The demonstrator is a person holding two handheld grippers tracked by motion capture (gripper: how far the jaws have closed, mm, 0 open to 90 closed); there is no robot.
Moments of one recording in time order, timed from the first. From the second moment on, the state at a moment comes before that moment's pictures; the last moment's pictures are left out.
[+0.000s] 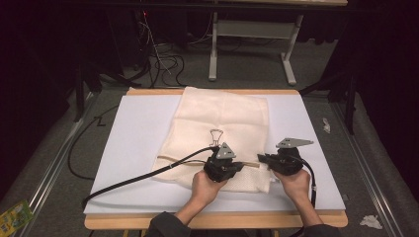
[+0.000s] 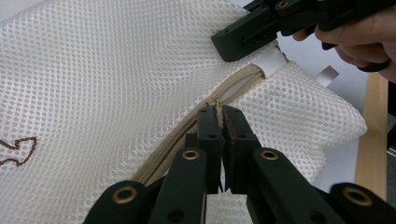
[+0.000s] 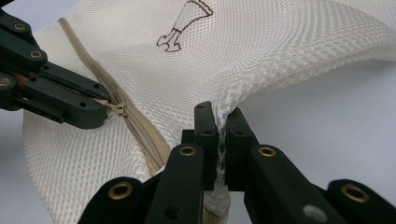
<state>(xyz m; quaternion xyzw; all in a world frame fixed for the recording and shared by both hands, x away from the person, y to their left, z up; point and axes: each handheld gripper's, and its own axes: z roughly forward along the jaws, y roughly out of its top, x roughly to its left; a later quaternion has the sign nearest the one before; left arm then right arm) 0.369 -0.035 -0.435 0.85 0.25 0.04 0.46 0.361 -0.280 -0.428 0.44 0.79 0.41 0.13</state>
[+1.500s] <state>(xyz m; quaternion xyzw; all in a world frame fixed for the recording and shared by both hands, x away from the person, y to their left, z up) 0.370 -0.017 -0.435 0.85 0.25 0.04 0.47 0.364 -0.276 -0.431 0.44 0.80 0.39 0.13</state>
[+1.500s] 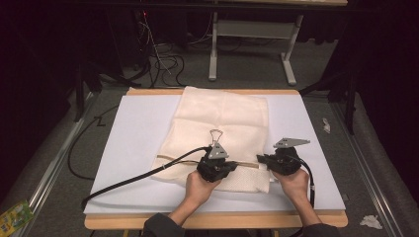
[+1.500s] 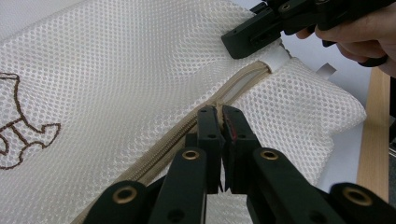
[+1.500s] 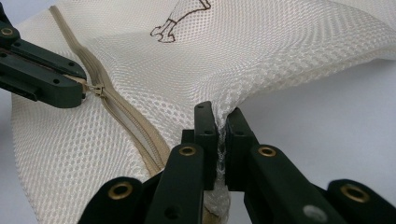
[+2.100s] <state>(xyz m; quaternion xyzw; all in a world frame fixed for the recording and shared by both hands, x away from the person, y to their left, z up) 0.368 -0.005 -0.435 0.84 0.25 0.05 0.47 0.366 -0.274 -0.433 0.45 0.79 0.39 0.14</state>
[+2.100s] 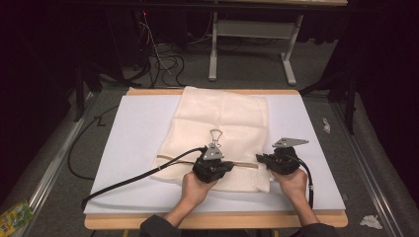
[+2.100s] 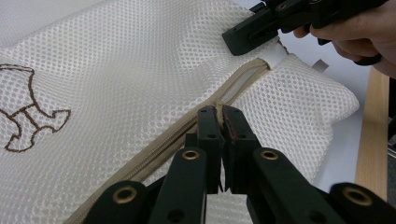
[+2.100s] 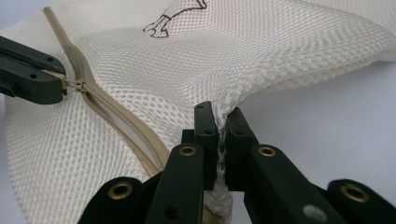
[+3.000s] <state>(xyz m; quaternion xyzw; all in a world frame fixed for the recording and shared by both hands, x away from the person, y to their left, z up) 0.368 0.014 -0.435 0.84 0.27 0.05 0.48 0.368 -0.276 -0.438 0.45 0.79 0.39 0.14</state>
